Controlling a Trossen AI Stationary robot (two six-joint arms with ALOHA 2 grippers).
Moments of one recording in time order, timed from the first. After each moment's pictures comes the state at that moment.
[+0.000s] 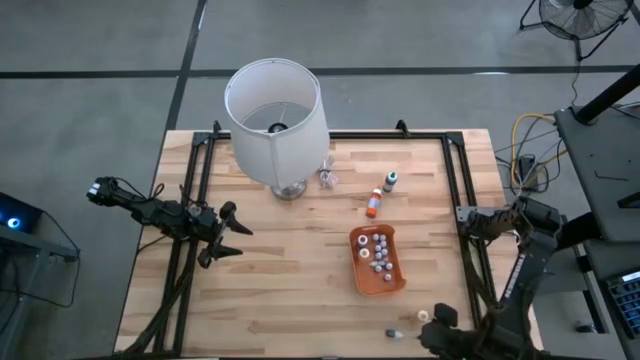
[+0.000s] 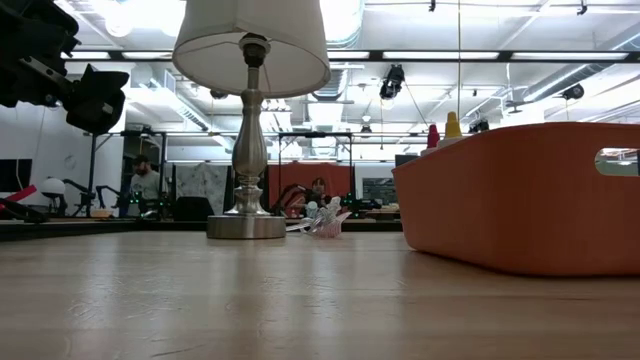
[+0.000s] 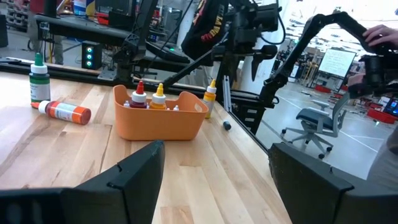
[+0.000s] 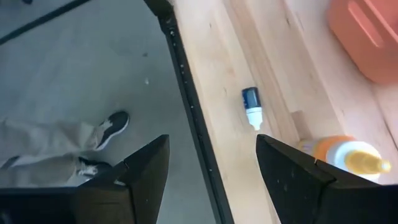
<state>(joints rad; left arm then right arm) -0.39 0.10 0.01 0.04 -0.11 -0.24 1.13 1.77 1.46 -0.89 0.44 1.43</state>
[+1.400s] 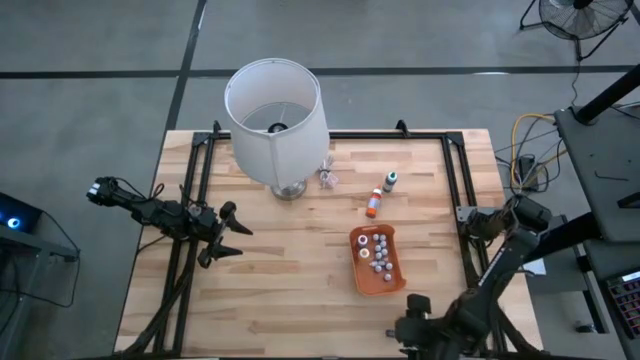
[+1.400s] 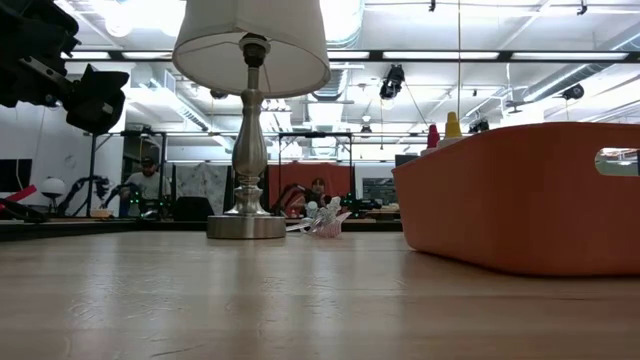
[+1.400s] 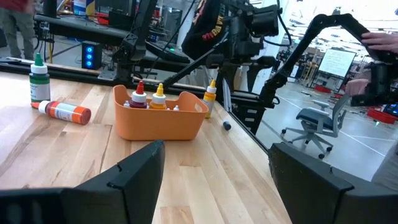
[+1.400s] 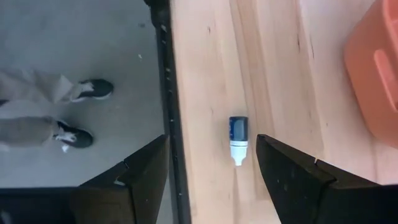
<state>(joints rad) -0.39 0.10 0.01 0.04 -0.11 -0.24 0.96 1.78 1.39 -0.77 0.27 1.09</state>
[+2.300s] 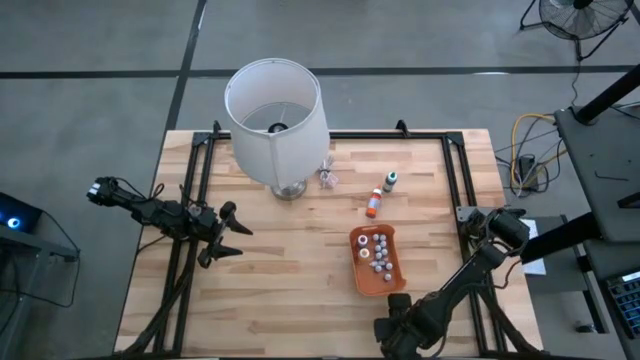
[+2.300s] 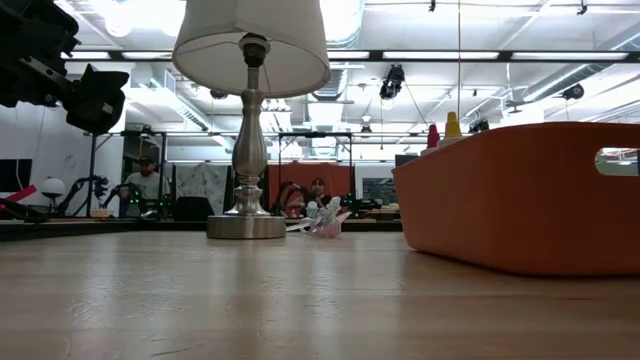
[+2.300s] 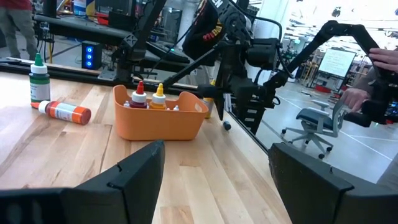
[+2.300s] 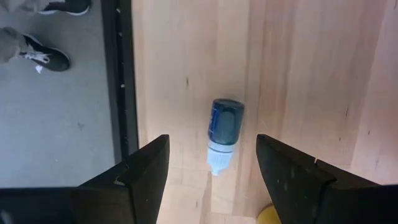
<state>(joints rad) -0.39 0.10 0.01 0.04 -0.11 -0.24 0.82 1.97 1.38 -0.75 -0.05 0.85</state>
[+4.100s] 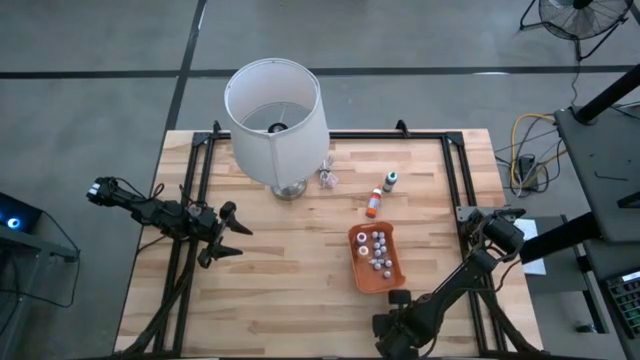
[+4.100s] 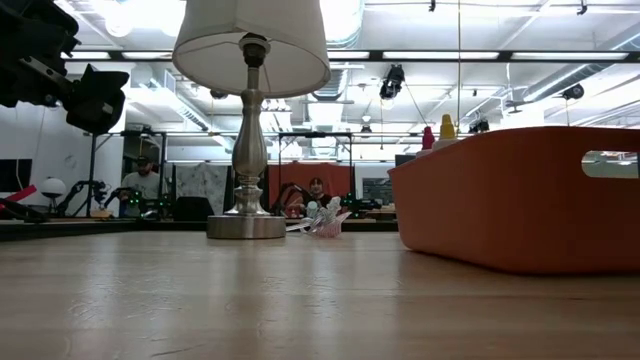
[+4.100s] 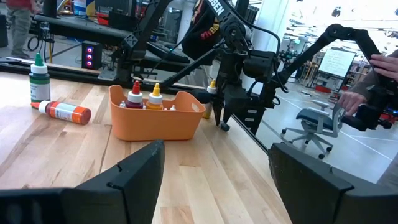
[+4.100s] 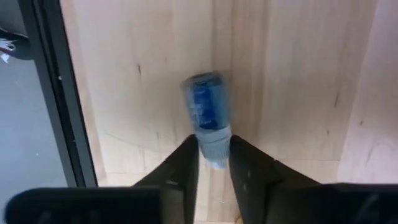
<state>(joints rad) -0.39 0.10 0.01 0.04 -0.11 -0.24 0.81 2.04 1.38 -0.79 -0.08 0.86</state>
